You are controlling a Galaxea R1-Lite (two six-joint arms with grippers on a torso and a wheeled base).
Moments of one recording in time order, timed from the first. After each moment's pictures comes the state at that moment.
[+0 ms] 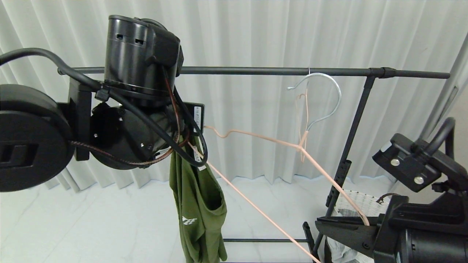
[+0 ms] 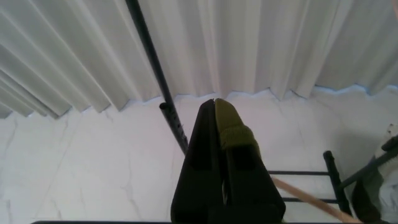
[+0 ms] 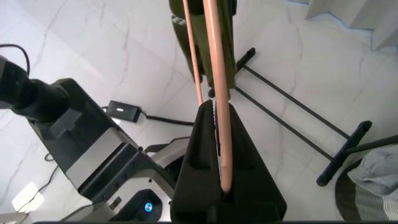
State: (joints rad) left arm -0.71 1.63 -1.29 0.05 0.72 -0.08; right arm 1.17 1.30 -0.89 0.11 -0.19 0.39
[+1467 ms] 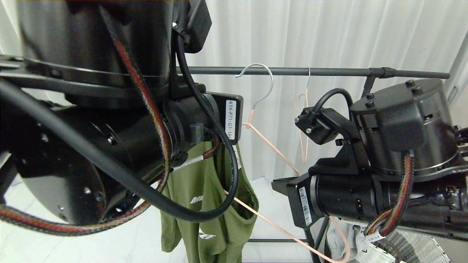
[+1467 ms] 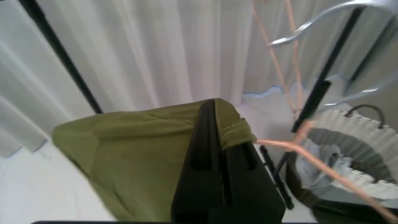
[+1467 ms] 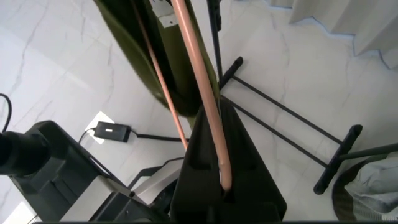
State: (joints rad) left arm -0.99 1.56 -1.32 0.04 0.71 -0.10; right arm 1.08 1.58 -1.16 0.11 -0.18 0.37
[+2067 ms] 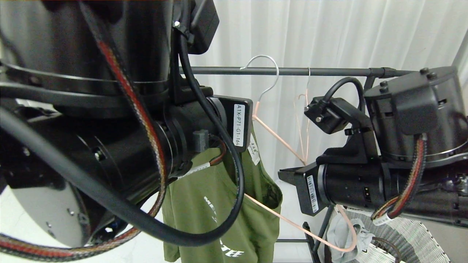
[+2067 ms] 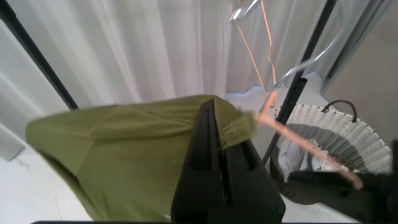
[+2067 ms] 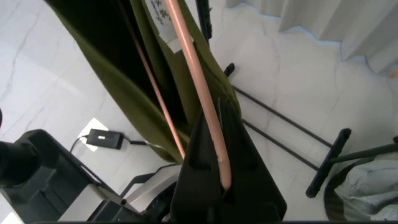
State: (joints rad) left arm -1.02 1.55 -1.31 0.04 0.68 -0.11; right arm 1.04 1.55 -1.16 0.10 -0.19 0.34
